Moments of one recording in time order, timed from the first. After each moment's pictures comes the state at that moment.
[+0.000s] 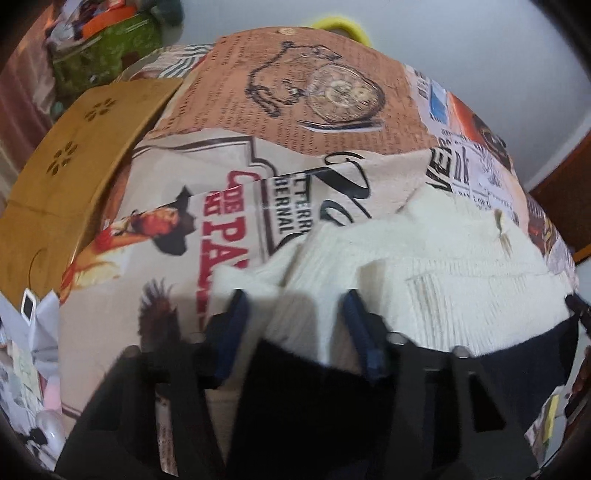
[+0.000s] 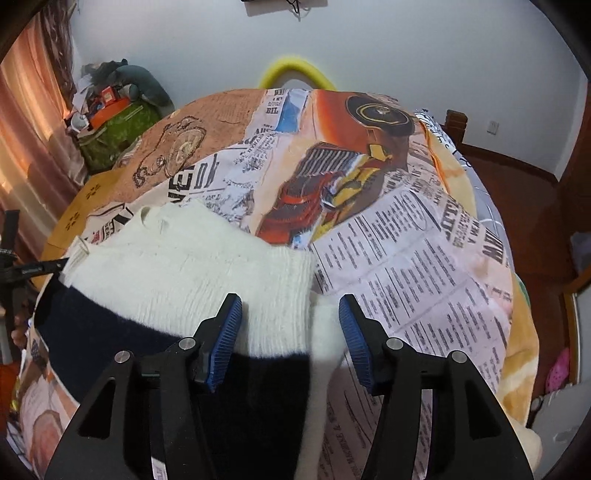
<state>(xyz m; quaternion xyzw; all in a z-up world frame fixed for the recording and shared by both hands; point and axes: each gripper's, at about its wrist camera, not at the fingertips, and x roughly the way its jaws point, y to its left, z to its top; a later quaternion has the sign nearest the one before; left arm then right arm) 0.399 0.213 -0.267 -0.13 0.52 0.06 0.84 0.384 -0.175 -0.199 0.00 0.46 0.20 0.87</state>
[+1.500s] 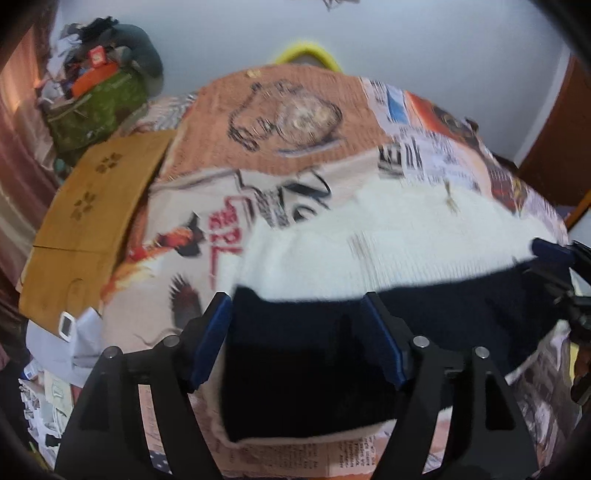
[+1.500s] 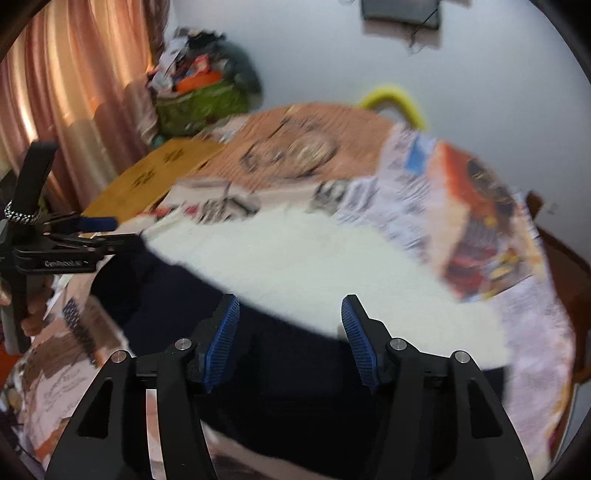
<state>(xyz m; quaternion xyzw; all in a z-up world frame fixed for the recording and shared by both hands) 0.344 0.178 -0.229 -0.05 0.48 0.05 0.87 0.328 -0.036 -0.179 -0.09 0.41 0.33 0.84</state>
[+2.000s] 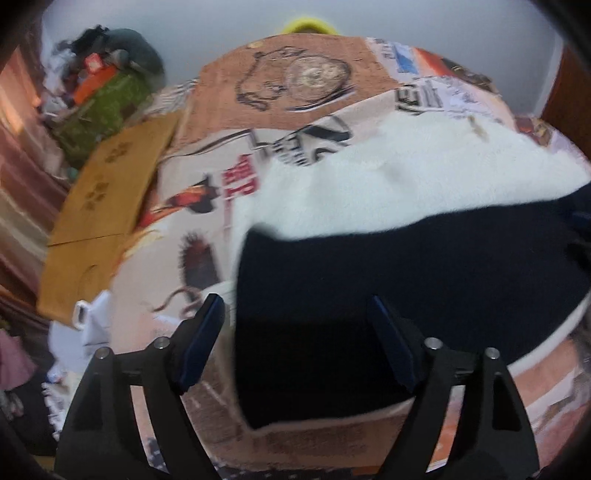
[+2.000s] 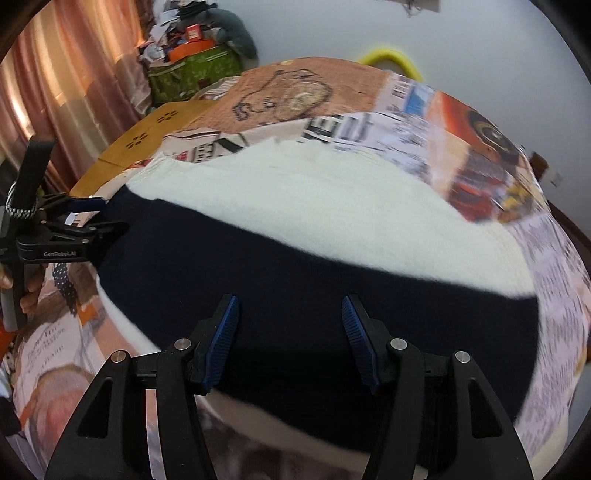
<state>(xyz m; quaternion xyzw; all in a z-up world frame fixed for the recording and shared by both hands) 0.320 0.181 -0.269 0.02 0.51 0.08 0.85 0.316 -0.070 -0.216 -0.10 0.47 0.31 0.82</state>
